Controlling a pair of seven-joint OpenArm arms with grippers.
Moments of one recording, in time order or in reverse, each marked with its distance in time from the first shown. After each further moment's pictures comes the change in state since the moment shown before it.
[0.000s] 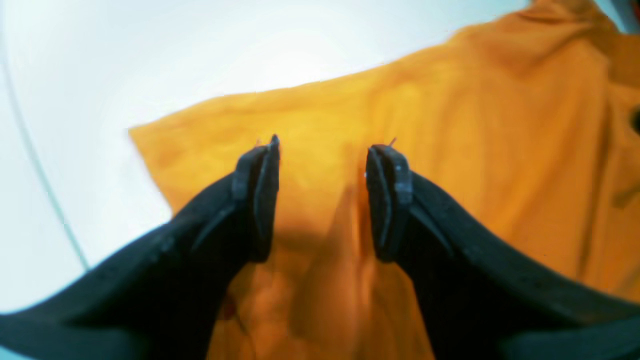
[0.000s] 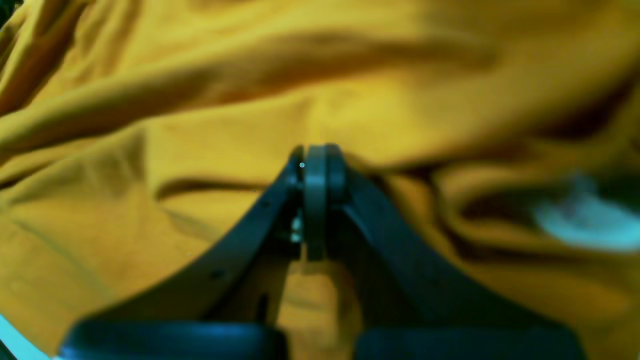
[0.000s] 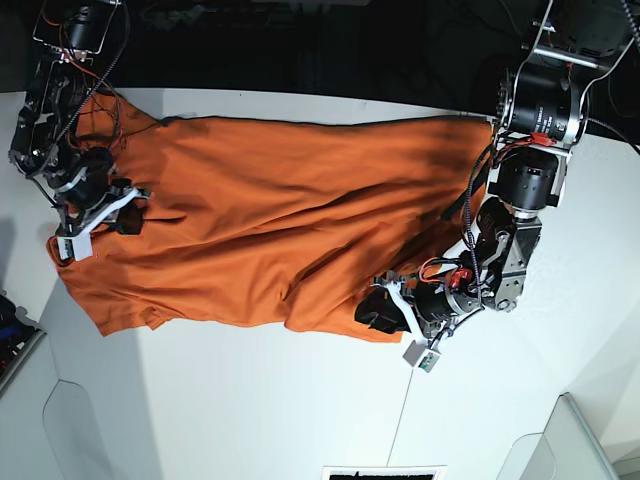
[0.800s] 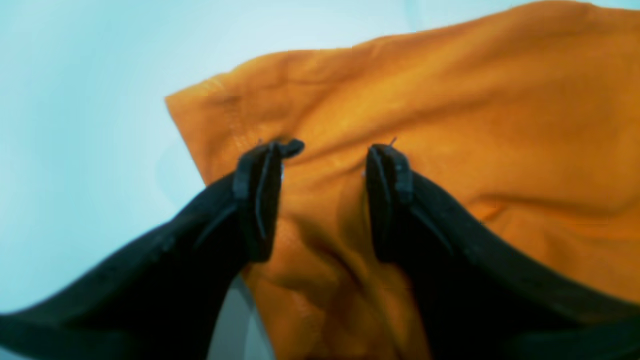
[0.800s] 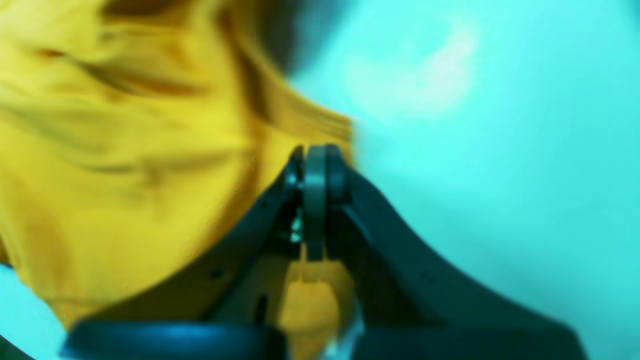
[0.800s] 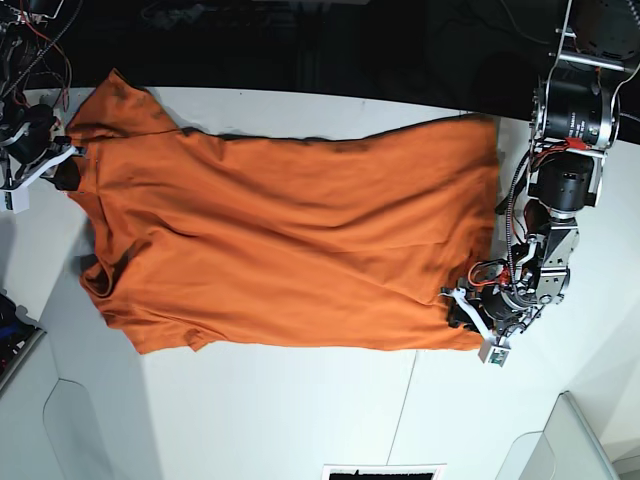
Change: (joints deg) left arm -0.4 -8.1 0.0 -4.2 10.4 17.0 -2.5; right arm -8.5 7.9 9.3 0.3 3.6 3.2 -0.1
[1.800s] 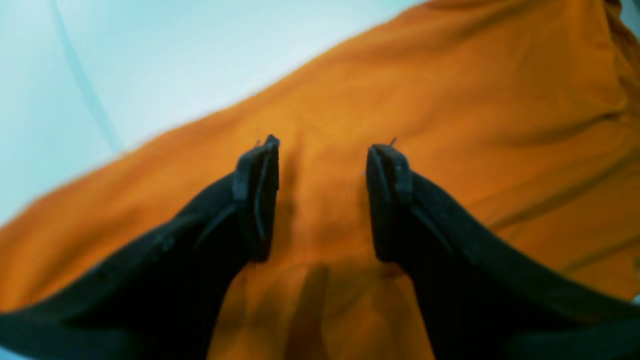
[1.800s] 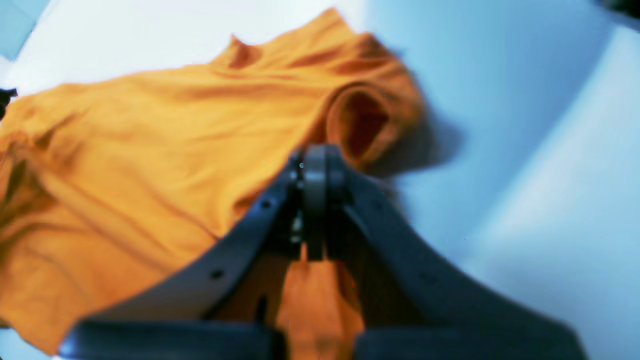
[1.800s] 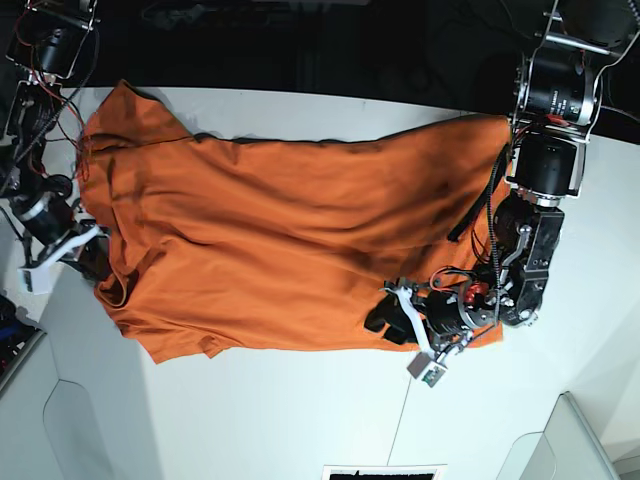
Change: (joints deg) left arm 5.0 5.2 0.1 24.3 -16.2 -11.0 18.0; right arm 15.5 -3.2 -9.6 -3.6 0.4 0.6 3.5
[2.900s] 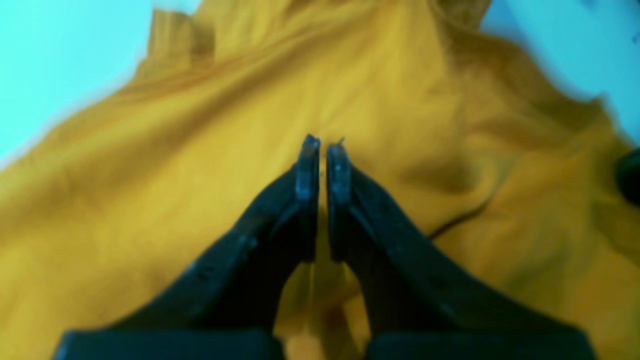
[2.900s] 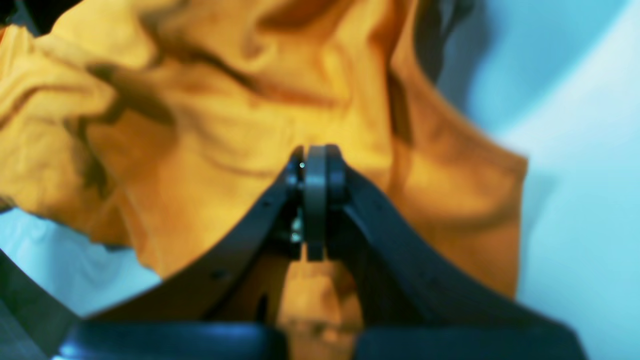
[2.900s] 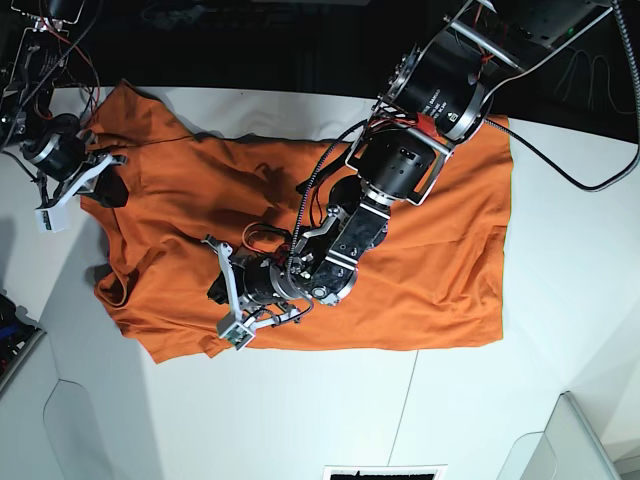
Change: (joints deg) left arm -3.7 25.2 14.6 -18.5 19.4 10.8 -19.5; right arm -14.8 0.0 2.9 9.6 6.7 0.5 -10.0
